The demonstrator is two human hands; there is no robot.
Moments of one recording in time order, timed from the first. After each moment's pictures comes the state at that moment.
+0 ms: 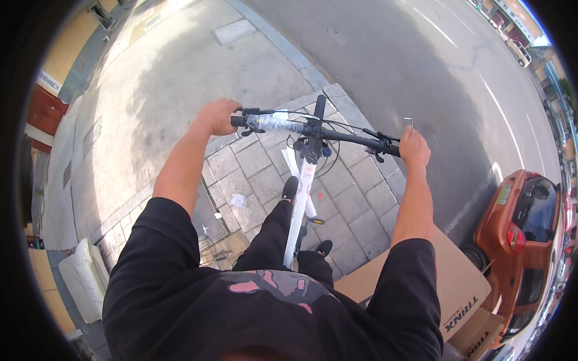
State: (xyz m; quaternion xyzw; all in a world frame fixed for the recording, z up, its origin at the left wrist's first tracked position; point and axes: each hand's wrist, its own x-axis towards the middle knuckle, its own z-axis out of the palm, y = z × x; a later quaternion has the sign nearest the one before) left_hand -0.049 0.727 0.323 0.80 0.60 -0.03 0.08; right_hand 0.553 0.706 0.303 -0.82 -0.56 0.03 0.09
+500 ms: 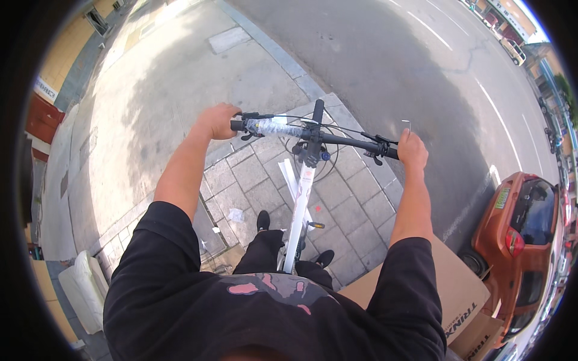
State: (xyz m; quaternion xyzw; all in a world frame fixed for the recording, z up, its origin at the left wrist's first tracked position) left_hand -0.042 0.729 0.329 0.80 0.60 -0.04 0.05; right_hand 0.556 0.705 0.297 -0.82 -0.55 0.01 0.13
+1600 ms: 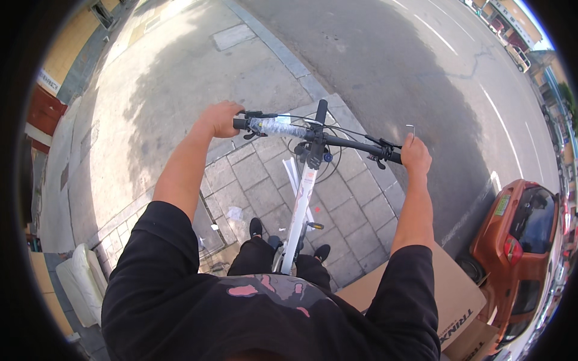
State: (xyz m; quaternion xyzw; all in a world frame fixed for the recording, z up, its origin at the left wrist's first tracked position) left_hand -0.047 0.735 0.319 0.81 0.58 -0.01 0.05; right_hand 0.559 0.708 0.294 -0.82 -0.55 0.01 0.12
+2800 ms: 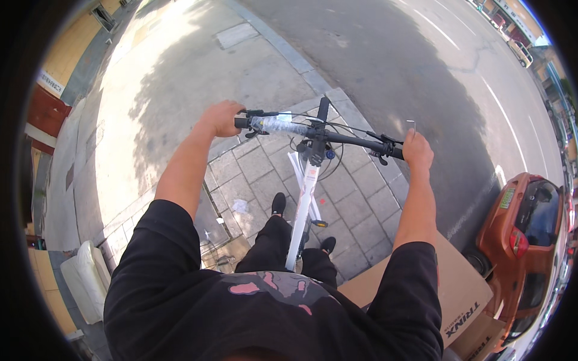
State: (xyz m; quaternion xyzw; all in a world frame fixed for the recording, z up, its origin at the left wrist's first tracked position) left_hand -0.046 0.735 0.327 0.80 0.60 -0.02 0.08; right_hand 0.557 0.713 0.301 -0.82 -0.56 0.04 0.08
